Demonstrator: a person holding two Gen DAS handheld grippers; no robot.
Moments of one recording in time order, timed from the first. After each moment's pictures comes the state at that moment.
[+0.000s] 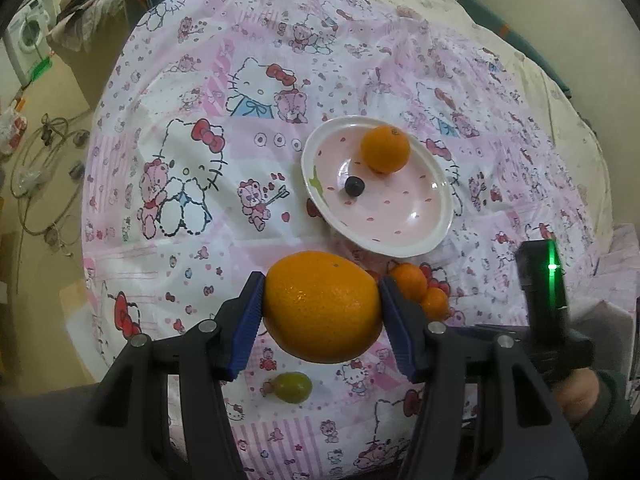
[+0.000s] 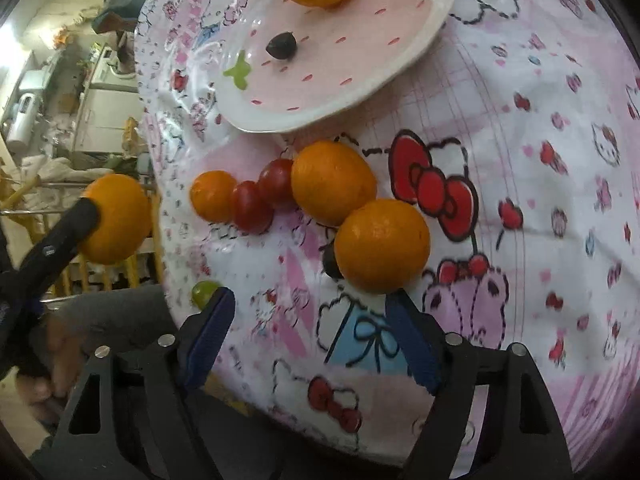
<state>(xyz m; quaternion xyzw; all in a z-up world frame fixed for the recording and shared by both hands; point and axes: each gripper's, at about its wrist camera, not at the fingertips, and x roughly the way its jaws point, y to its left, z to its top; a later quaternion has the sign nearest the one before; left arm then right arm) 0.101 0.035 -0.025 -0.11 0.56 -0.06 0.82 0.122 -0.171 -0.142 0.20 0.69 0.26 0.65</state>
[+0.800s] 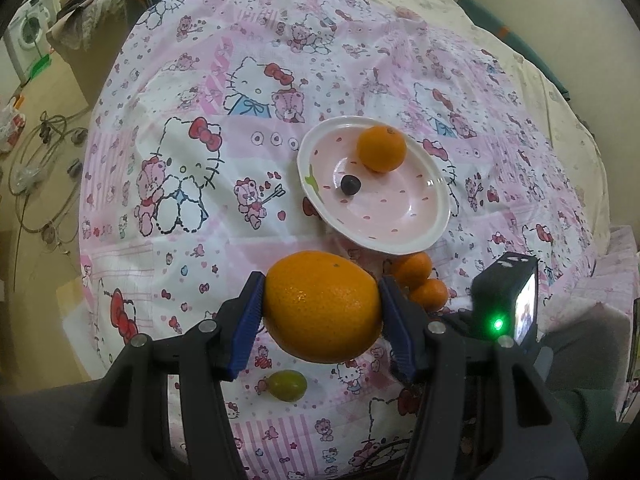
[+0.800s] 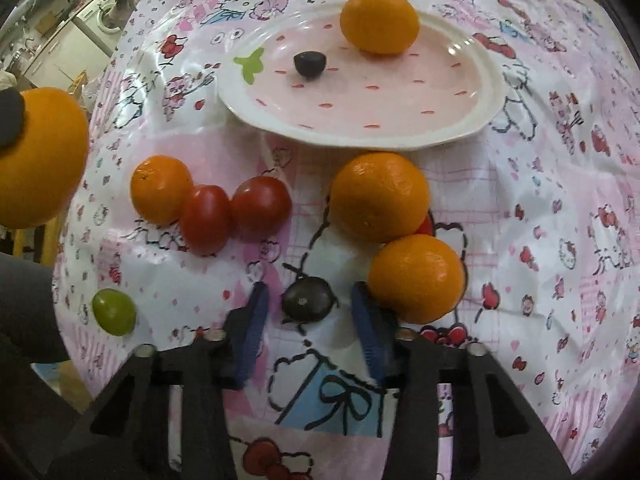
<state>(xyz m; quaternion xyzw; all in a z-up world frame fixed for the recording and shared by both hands) 0.101 0.034 -0.025 -0.11 0.56 -0.06 0.82 0.105 -0.126 -0.137 -0.02 0.60 0.19 0.77</state>
